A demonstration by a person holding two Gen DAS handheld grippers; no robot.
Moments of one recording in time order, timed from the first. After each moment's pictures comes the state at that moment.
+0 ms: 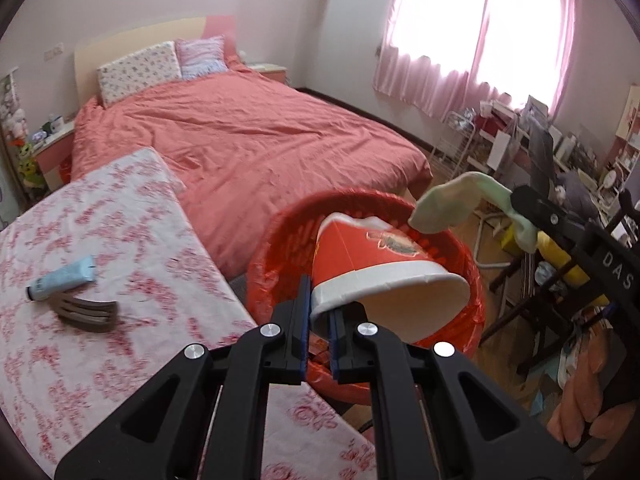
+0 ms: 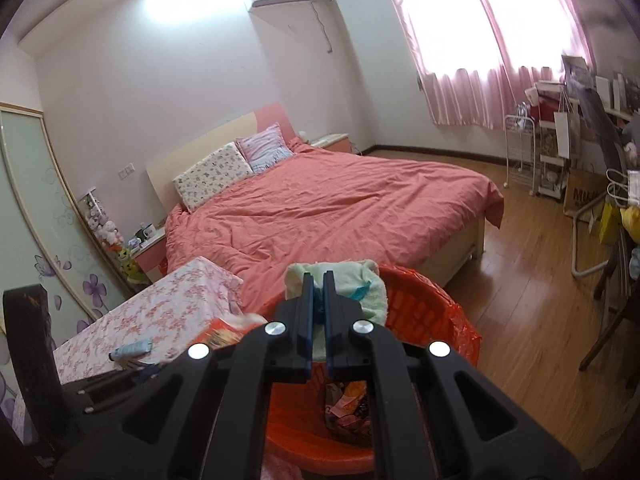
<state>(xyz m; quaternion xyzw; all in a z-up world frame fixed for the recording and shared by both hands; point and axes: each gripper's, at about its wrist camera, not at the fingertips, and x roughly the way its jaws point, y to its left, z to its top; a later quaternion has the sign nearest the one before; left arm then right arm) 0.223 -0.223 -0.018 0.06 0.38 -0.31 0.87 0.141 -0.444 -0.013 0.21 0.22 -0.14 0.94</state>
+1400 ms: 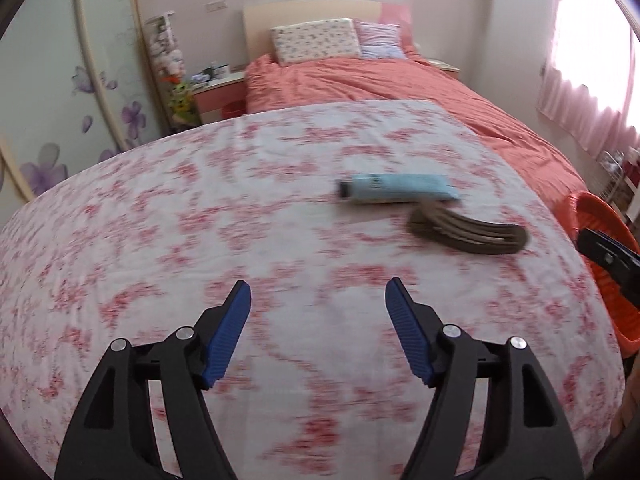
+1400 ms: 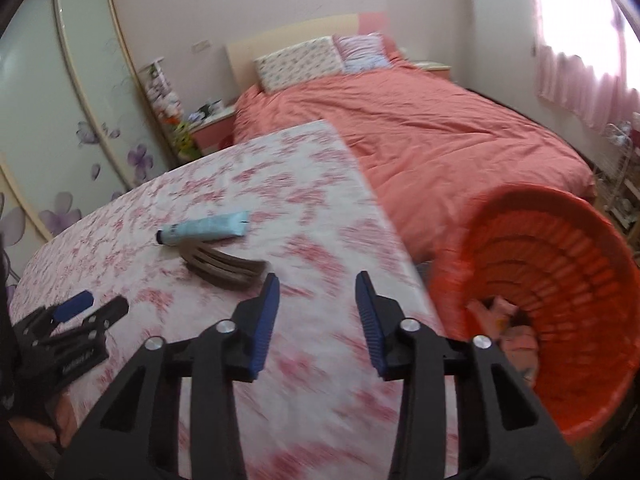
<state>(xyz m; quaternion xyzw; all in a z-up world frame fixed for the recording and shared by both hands) 0.263 0.035 -0.053 0.04 0.40 -0.02 0.91 0.265 -0.226 -0.074 0.10 0.37 0.02 0.92</state>
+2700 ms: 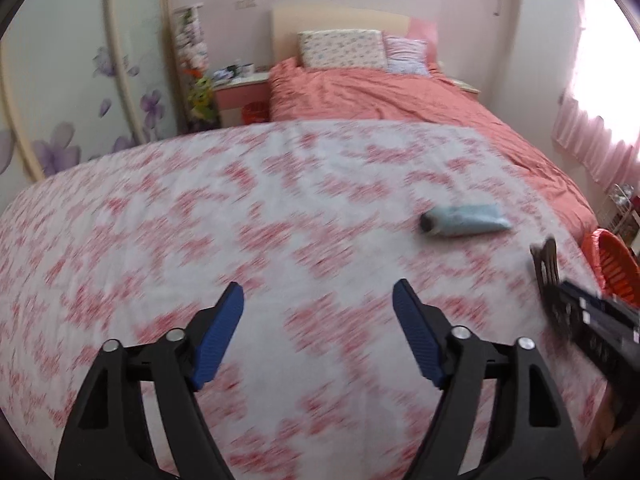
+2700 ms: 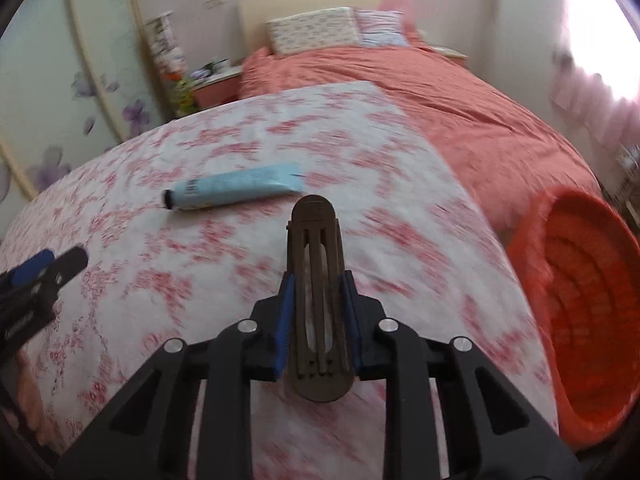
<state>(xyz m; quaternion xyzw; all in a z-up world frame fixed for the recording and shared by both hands) 0.284 0.081 -0.052 0.00 0.39 -0.02 0.92 0.289 -0.168 -0.102 0.06 0.42 0.01 0.91</state>
